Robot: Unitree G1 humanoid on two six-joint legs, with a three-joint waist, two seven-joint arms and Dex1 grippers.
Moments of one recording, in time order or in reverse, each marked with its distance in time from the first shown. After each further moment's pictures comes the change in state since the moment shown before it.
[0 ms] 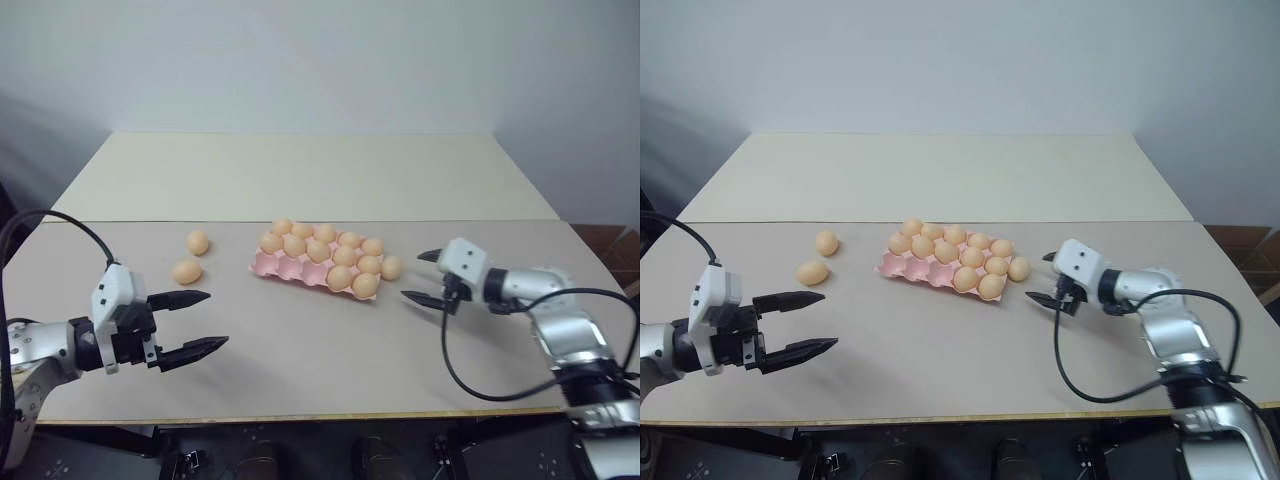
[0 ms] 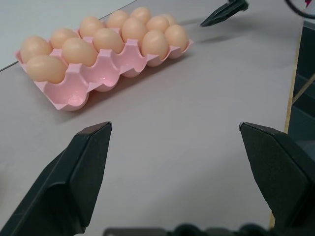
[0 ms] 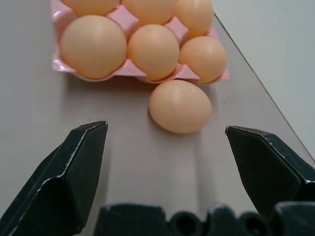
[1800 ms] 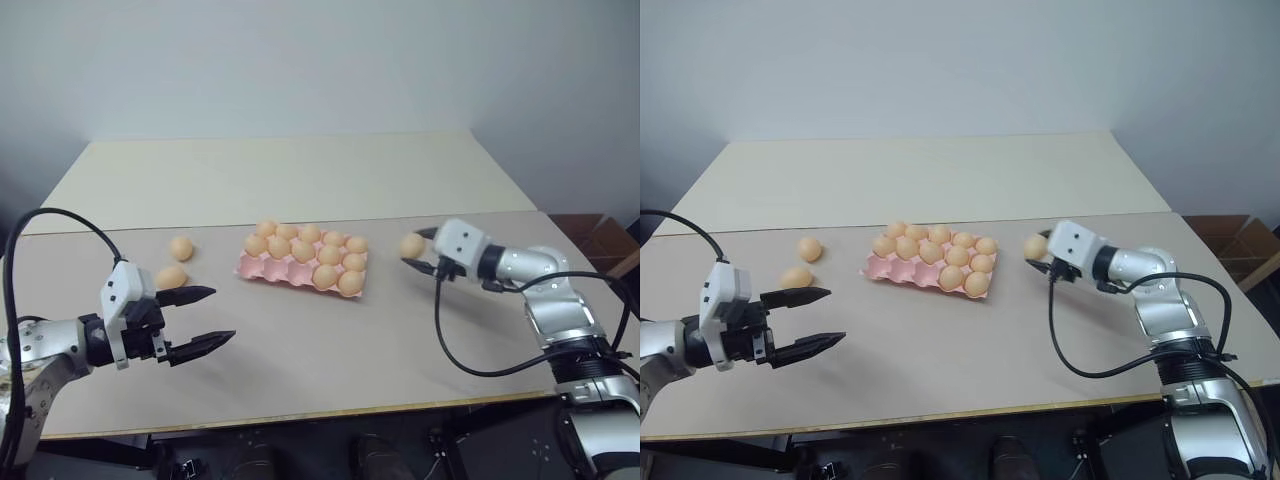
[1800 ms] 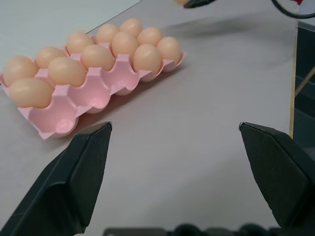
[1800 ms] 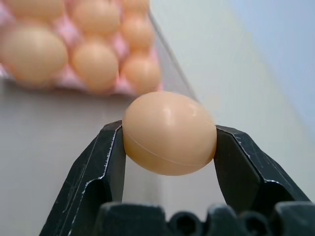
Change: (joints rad) left arm -0.007 -0.024 -0.025 -0.004 0.003 -0.008 0.043; right arm -0.090 0.014 -0.019 -0.092 -0.009 -0.078 -0.021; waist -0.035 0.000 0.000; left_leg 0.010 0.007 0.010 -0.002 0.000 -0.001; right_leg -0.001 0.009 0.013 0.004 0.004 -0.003
